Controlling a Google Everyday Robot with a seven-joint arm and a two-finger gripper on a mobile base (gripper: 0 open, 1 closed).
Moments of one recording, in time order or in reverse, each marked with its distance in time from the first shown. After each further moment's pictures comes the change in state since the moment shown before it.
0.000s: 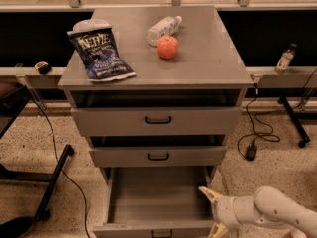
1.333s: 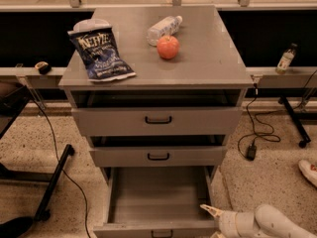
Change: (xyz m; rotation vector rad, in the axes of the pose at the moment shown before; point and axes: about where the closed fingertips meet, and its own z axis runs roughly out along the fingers) arm 0.090 0.036 0.064 0.020 -0.117 0.053
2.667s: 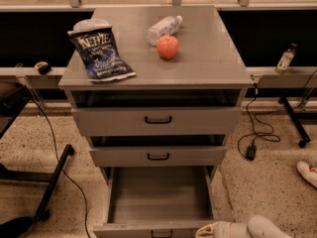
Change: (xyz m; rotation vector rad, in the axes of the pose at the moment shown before) arm 0.048 0.038 0.049 -0.030 -0.006 0.041
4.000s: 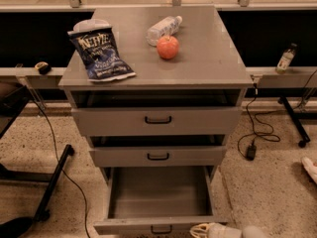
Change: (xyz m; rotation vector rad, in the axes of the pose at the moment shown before) arm 0.048 -0.017 0.053 0.174 -0.122 0.058
